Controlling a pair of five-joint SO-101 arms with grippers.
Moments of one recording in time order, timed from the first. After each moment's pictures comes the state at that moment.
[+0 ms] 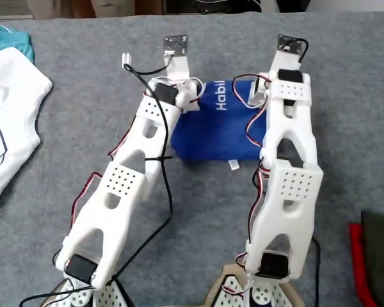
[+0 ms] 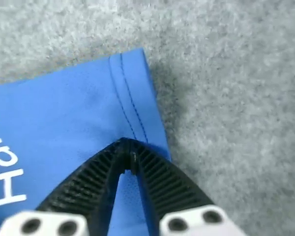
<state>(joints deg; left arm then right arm) 18.2 80.1 -88.6 68.7 12.3 4.9 48.0 -33.2 64.8 -15.3</state>
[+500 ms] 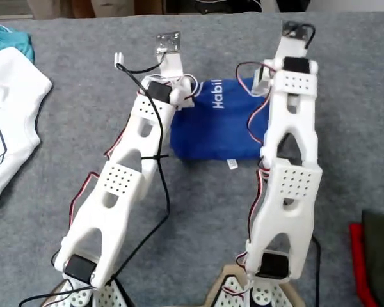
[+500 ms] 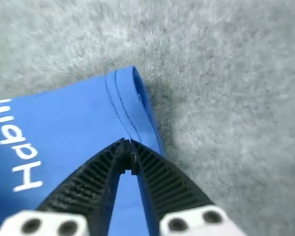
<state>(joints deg) 16.9 80.4 -92.5 71.3 12.3 4.9 49.4 -52.5 79.6 -15.3</state>
